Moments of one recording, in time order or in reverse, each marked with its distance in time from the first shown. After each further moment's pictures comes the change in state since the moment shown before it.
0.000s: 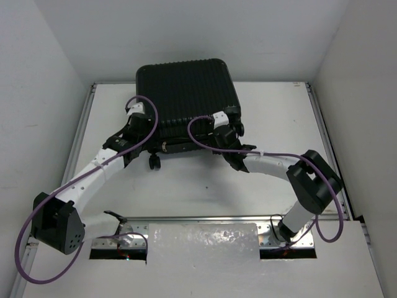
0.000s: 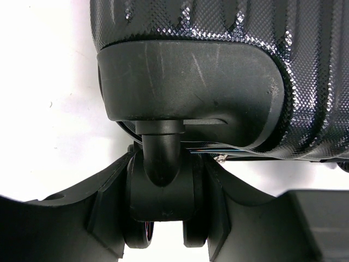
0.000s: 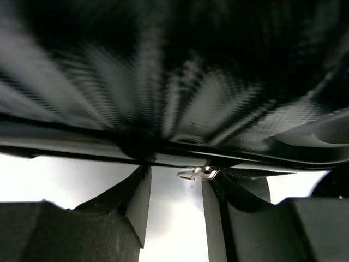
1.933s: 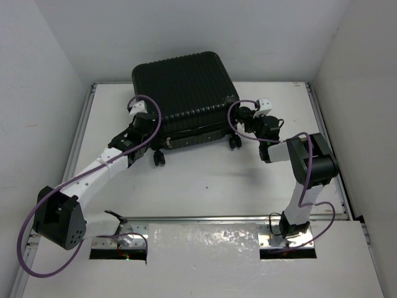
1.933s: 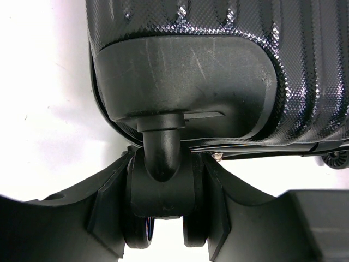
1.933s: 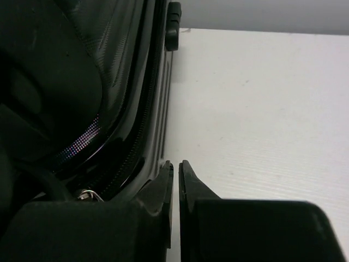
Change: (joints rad) left arm -0.025 0.037 -0.021 0.120 -0.060 -0.074; right arm -0.529 0.225 -0.147 0.825 -0.484 -0.065
